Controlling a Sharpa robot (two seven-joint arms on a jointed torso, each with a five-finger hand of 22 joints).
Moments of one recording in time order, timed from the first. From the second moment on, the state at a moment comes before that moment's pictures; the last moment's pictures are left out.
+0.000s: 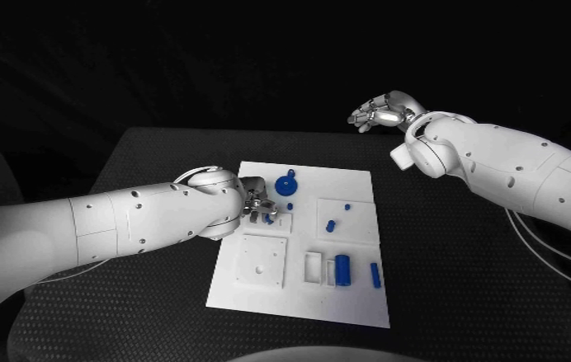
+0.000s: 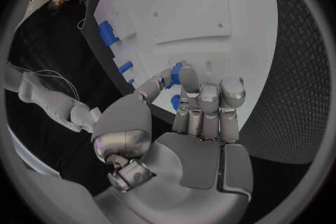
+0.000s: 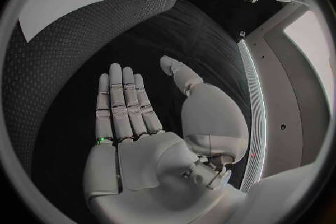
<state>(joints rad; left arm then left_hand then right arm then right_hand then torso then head) 1.26 -0.61 -0.24 1.39 -1.15 -0.07 -0.53 0.75 0.04 0.75 -0.28 0.35 1.11 0.07 0.43 0.57 1.29 -0.03 1.05 0.42 1.15 -0.09 1.49 0.72 0.02 1.10 -0.19 1.23 1.31 1.28 -0.59 -0.03 0.98 -0.67 -0.26 0.10 0.98 -0.15 0.48 -0.28 0.43 0.84 0.19 0.29 0.42 0.94 0.13 0.54 0.10 0.95 0.12 0.46 0.55 0.22 0.63 0.20 0.39 1.22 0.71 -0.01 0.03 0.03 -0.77</state>
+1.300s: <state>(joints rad) 1.25 -0.61 -0.24 1.37 -1.15 -0.05 -0.53 0.75 0.04 0.76 -0.28 0.27 1.12 0.07 0.43 0.61 1.29 -0.03 1.05 0.43 1.15 -0.09 1.48 0.73 0.02 1.10 -0.19 1.23 1.31 1.28 -0.59 -0.03 0.99 -0.67 -0.26 0.10 0.98 -0.15 0.48 -0.27 0.43 0.84 0.19 0.29 0.42 0.94 0.13 0.54 0.10 0.94 0.12 0.46 0.56 0.22 0.62 0.20 0.39 1.23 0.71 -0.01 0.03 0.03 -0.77</state>
